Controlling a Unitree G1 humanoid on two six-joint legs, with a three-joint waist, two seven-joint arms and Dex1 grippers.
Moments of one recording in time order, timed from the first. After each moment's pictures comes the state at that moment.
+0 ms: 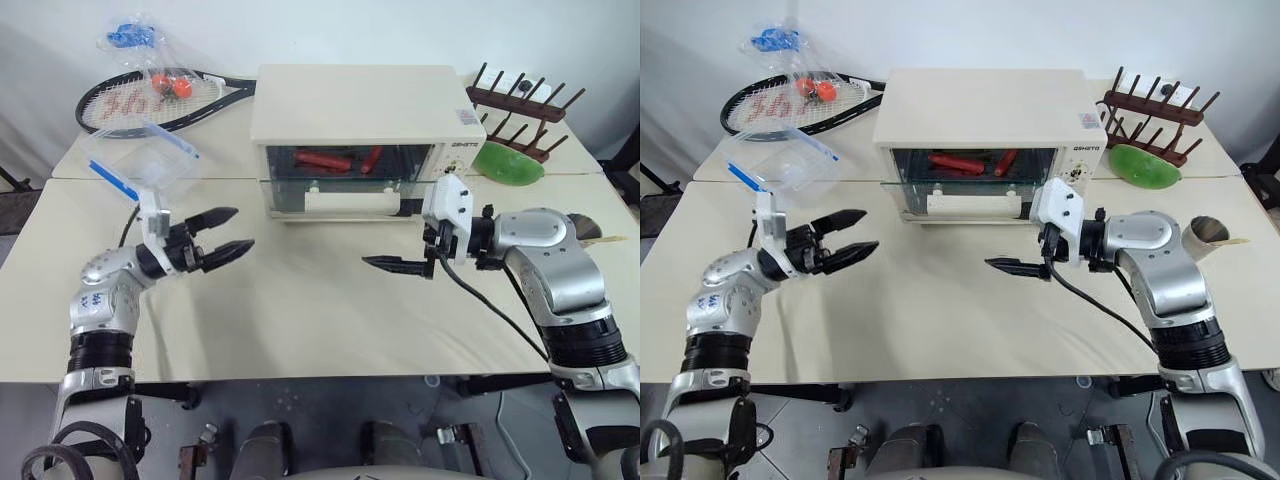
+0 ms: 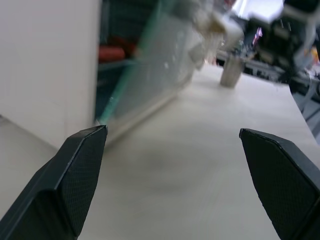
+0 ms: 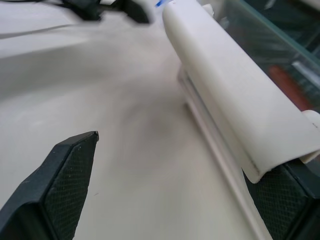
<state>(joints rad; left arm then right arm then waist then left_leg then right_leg) -0.61 0.57 0.25 0.45 -0.53 0.20 -1.21 -0.65 -0.65 0.09 -0.08 0.30 0.35 1.14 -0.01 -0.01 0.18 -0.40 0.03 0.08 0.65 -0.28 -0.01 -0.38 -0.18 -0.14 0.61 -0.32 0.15</state>
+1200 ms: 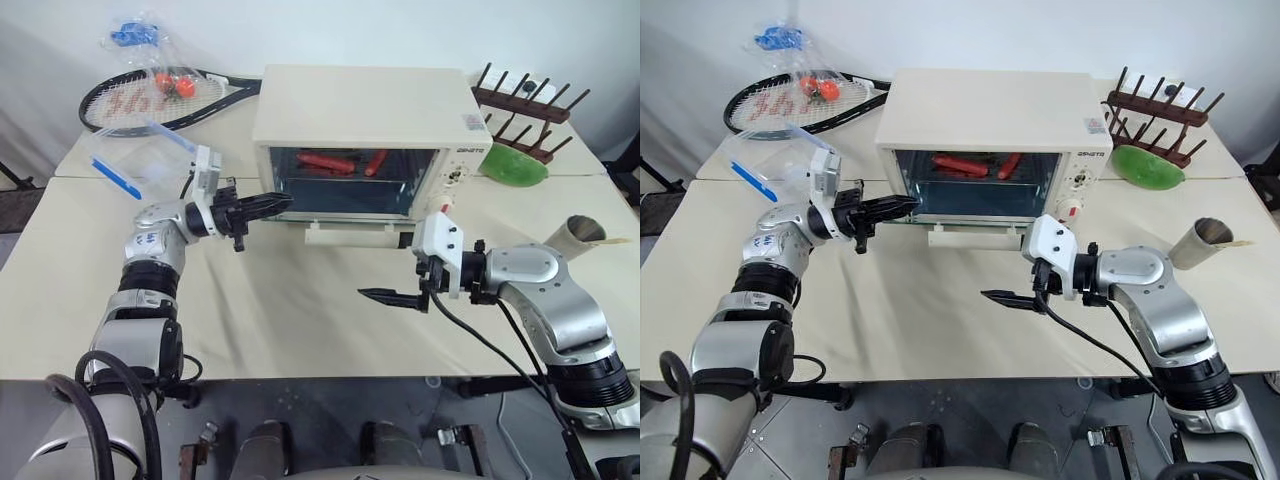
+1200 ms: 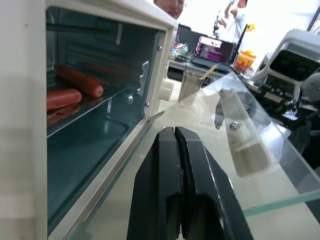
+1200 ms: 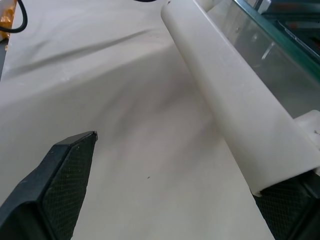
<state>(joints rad) -1.04 0.44 0.12 0.98 -0.36 0.08 -1.42 -0.48 -0.68 0.10 -0.27 0.33 0.47 1.05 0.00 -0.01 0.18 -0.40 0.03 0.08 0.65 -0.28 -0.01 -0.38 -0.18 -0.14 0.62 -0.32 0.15</state>
